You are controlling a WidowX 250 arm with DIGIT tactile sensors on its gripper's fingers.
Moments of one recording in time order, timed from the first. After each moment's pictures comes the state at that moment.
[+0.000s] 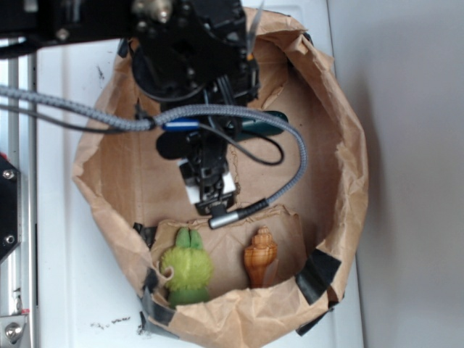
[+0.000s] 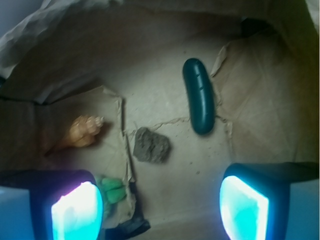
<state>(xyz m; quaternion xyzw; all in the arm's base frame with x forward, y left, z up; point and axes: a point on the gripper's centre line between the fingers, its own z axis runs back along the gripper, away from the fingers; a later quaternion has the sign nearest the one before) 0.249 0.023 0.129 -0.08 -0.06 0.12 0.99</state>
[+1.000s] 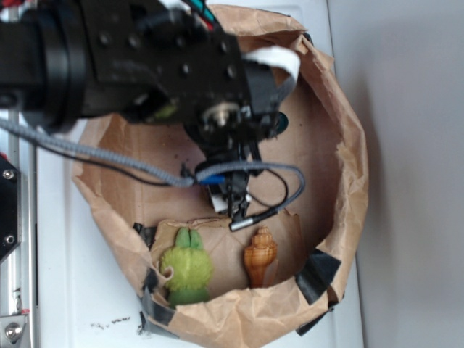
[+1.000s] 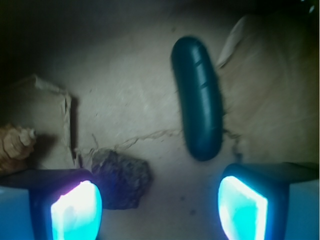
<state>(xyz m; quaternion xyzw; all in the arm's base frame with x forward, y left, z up) 0.263 0.018 0.061 -0.02 -0.03 0.11 0.99</state>
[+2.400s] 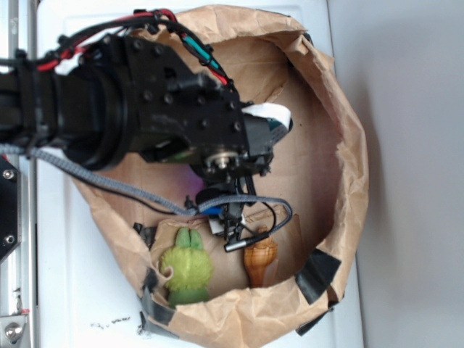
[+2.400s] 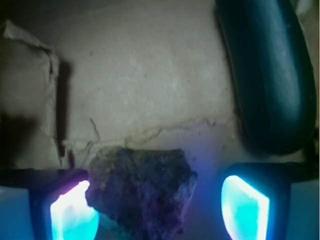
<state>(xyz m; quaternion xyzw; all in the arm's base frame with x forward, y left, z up) 0.261 -0.001 0.028 -0.02 -0.02 0.10 0.99</state>
